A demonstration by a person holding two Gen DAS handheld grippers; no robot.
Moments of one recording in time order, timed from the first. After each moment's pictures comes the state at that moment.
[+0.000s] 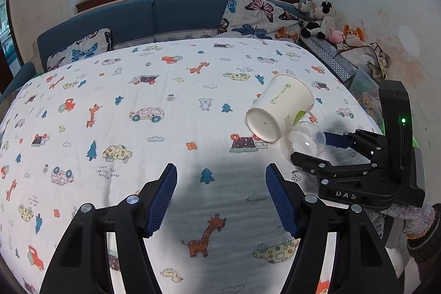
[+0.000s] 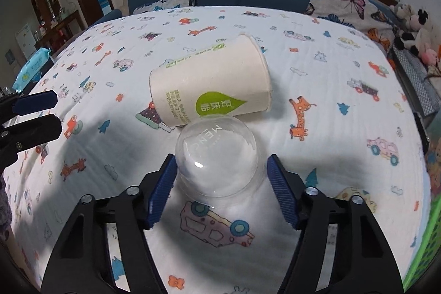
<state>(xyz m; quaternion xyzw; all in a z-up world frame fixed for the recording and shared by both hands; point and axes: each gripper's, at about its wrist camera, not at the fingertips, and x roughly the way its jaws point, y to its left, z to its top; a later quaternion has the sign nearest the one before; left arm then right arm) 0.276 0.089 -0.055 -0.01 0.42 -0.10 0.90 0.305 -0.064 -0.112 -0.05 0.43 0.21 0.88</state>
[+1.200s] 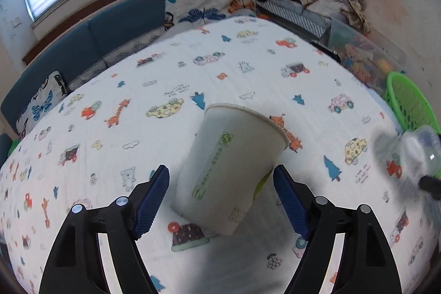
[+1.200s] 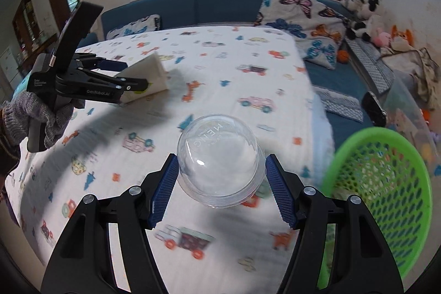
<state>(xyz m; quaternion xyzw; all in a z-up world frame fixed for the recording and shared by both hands) 0.380 -0.022 -0.077 0.14 0.45 -0.19 0.86 0.221 -0.199 -0.061 -0.03 0.40 0.13 0.91</state>
